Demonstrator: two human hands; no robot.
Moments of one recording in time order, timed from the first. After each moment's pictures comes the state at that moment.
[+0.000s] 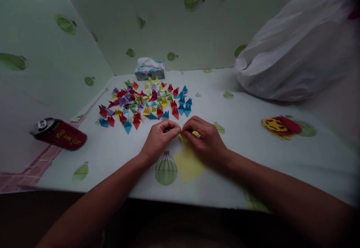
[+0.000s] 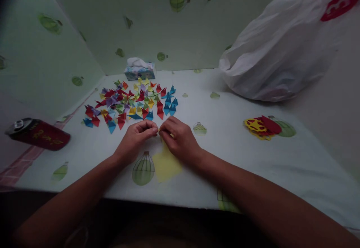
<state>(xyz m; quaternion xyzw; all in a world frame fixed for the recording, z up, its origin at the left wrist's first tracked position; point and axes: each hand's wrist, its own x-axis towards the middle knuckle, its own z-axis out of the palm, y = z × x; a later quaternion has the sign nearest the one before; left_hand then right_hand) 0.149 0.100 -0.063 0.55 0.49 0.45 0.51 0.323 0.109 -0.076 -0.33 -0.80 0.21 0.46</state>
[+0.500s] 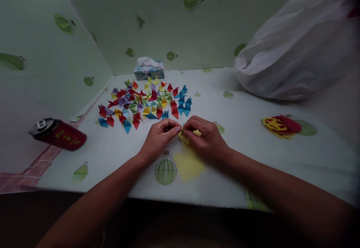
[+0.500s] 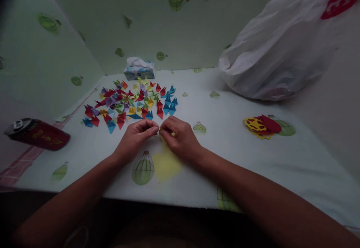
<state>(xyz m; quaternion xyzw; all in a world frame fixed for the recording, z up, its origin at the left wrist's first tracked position) 0.147 0.102 -0.064 0.57 0.46 0.45 0.51 0.326 0.111 -0.074 -0.33 -0.80 0.23 0.44</state>
